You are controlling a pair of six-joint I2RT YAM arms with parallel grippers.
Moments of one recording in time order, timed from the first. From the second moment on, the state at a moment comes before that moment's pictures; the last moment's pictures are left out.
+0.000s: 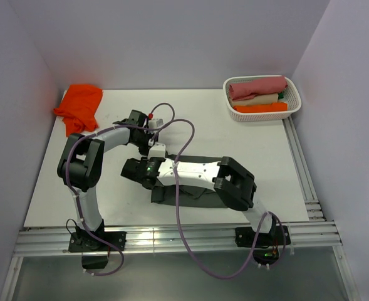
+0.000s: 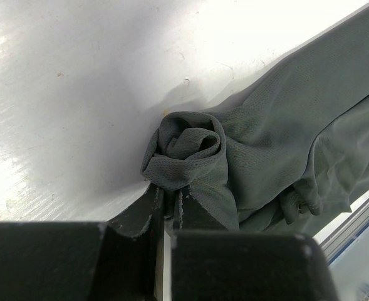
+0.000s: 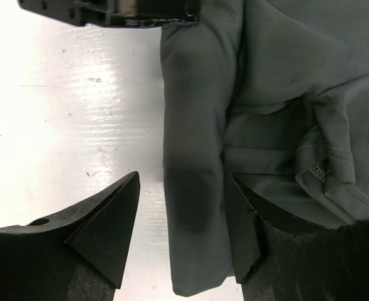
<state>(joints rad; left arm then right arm) -0.36 1.94 1.25 -0.45 0.50 -0.11 1.21 2.08 1.66 -0.85 0.64 1.23</state>
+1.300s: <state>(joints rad) -0.36 1.94 1.27 -0.47 0.51 -0.07 1.23 1.91 1.20 -0.45 0.56 1.30</state>
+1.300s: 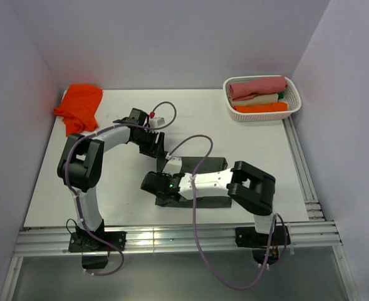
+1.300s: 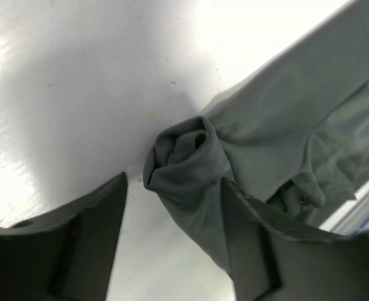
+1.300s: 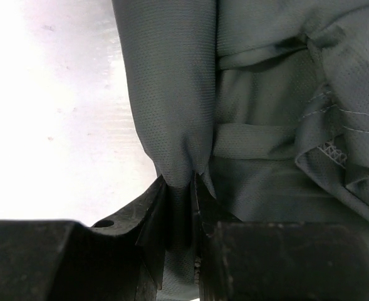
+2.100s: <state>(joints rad) -0.26 1.96 1.17 -0.43 0.89 -0.04 1.12 1.91 0.43 1.07 0.28 1.55</state>
